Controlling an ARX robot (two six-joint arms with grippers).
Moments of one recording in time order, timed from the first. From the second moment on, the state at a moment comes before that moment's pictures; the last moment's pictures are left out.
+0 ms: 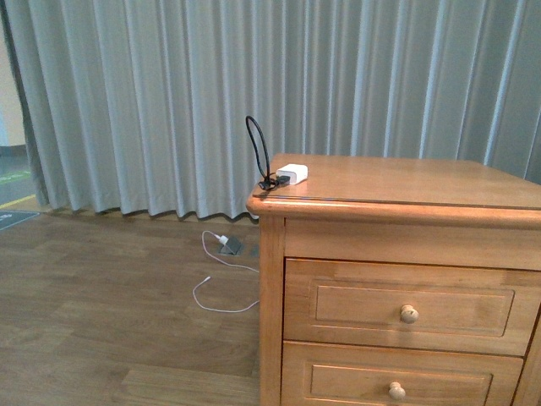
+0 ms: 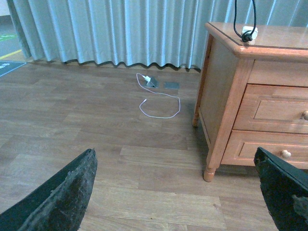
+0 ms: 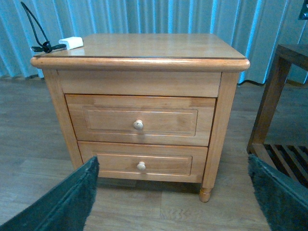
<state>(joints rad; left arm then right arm) 0.00 0.00 0.01 -0.01 0.00 -0.01 0.00 0.00 0.01 0.00 0.00 0.00</state>
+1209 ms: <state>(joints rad) 0.00 0.00 0.01 -0.01 0.00 -0.01 0.09 0.25 0.05 0.04 0.22 -0.12</state>
